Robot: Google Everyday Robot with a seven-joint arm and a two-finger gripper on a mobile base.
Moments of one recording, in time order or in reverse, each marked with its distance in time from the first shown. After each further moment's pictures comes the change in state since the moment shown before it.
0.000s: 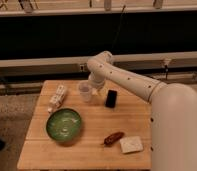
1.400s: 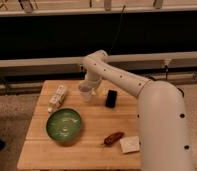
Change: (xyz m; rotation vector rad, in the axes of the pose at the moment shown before) arm 0.001 -0.019 0.019 -0.038 -0.032 -0.054
